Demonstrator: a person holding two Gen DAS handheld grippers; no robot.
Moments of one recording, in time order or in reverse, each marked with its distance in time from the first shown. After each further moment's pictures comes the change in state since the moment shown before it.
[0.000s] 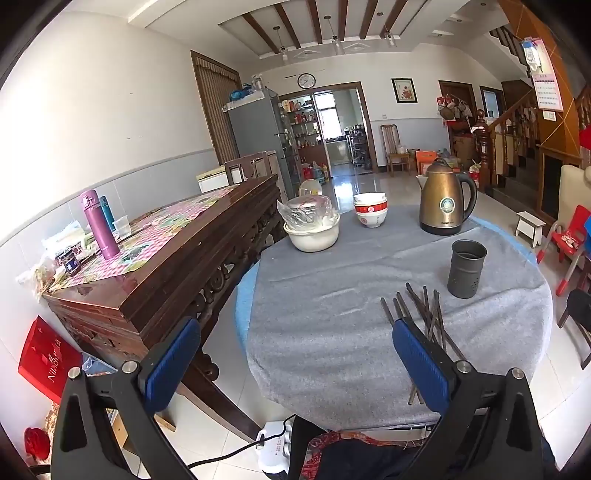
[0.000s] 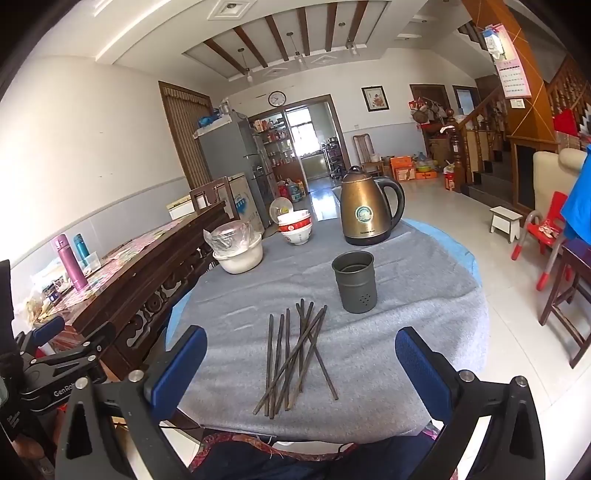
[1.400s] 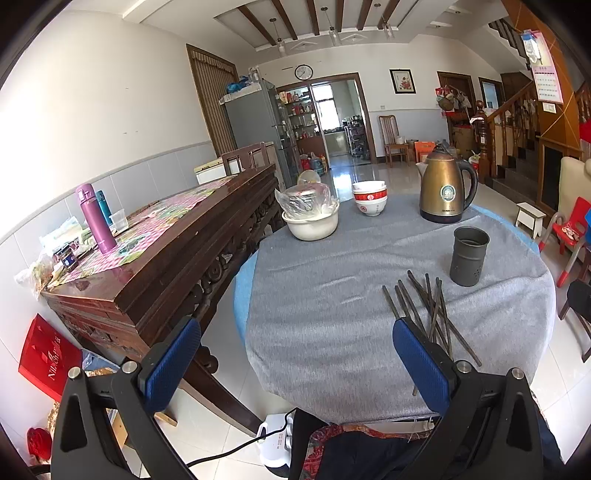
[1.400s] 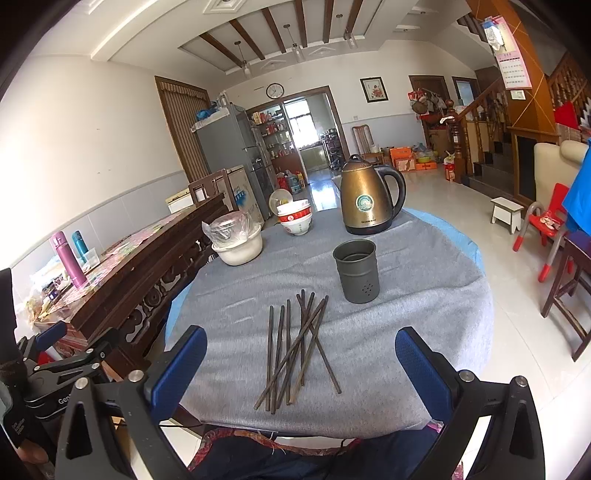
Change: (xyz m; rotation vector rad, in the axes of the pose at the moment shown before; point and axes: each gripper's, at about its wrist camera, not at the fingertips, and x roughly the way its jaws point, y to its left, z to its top) left arm -0.007 -0.001 -0.020 0.021 0.050 -0.002; right arm 0.011 -0.002 -0.001 0.083 0.114 0.015
